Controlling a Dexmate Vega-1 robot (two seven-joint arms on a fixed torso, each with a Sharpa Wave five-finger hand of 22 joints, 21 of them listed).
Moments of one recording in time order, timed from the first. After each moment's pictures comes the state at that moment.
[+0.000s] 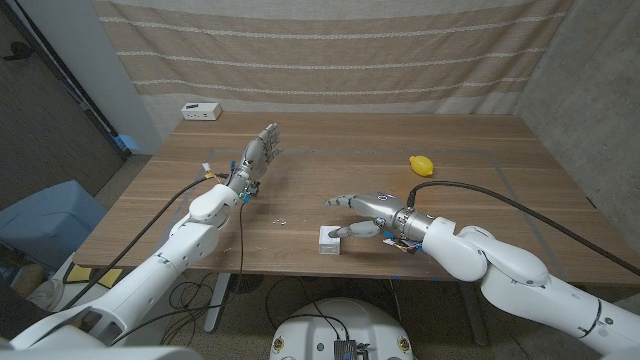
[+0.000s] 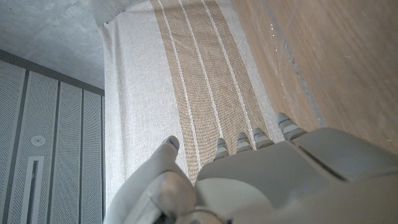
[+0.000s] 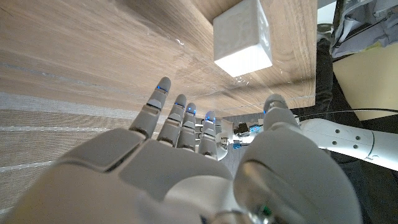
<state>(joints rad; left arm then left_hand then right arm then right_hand) 0.88 0.58 0.39 -1.38 -0.64 -0.32 -0.14 0.10 0.09 0.46 0.07 0.21 -0.12 -0.14 0.19 0.18 -0.17 0.02 0.22 0.20 -0.16 0.04 0.19 0.17 -0.15 0.15 0.32 0.20 -1.18 -0.95 -0.56 -2.28 -0.59 -0.11 0.12 0.50 0.05 0.28 -0.17 0.21 0.23 -0.05 0.19 0.18 0.27 0.05 0.19 0.20 0.32 0.00 0.20 0.20 0.42 0.09 0.20 0.18</state>
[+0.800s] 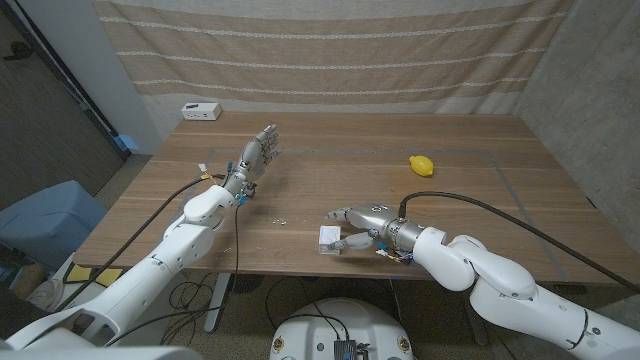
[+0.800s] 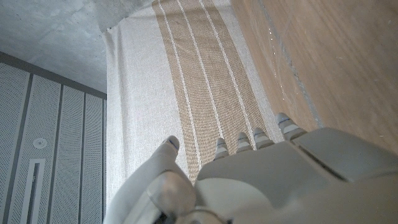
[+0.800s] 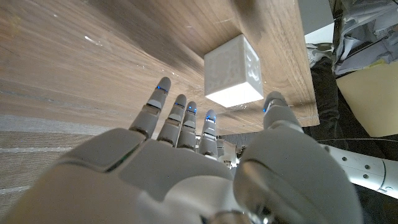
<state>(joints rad) 0.89 0.60 0.38 -1.39 -0.66 -0.32 -0.18 0.10 0.09 0.46 0.07 0.21 -0.12 -0.14 0.19 0.18 -0.17 0.02 0.22 0.20 -0.16 0.04 0.19 0.17 -0.14 0.15 0.31 0.20 -1.17 -0.91 -0.65 -2.29 -0.67 -0.23 0.19 0.52 0.04 0.29 -0.17 0.21 0.24 -0.05 0.19 0.18 0.28 0.05 0.19 0.20 0.32 0.00 0.20 0.19 0.42 0.09 0.20 0.18</state>
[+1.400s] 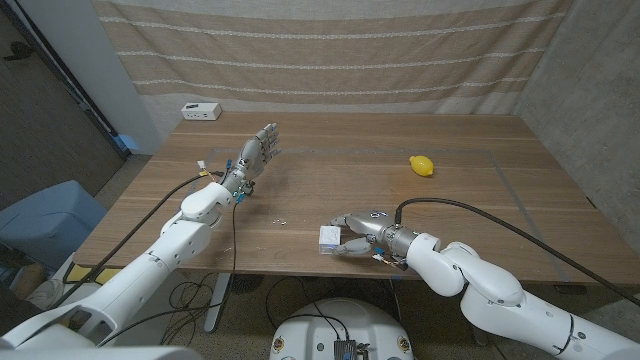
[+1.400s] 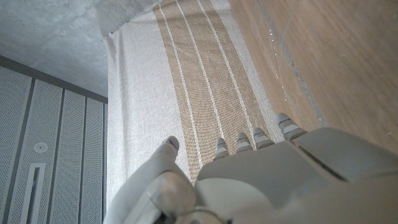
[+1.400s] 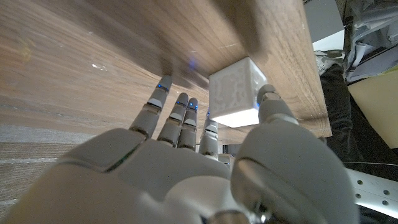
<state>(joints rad) 0.88 0.62 0.38 -1.39 -0.66 -0.30 -0.20 0.09 0.08 0.46 0.07 0.21 -0.12 -0.14 0.19 0.18 -0.17 0.02 0.21 0.20 -0.16 0.04 0.19 0.17 -0.14 0.15 0.31 0.20 -1.15 -0.87 -0.70 -2.24 -0.73 -0.29 0.18 0.65 0.05 0.35 -0.17 0.21 0.41 -0.02 0.24 0.18 0.39 0.05 0.22 0.20 0.39 -0.03 0.22 0.19 0.48 0.08 0.22 0.18</state>
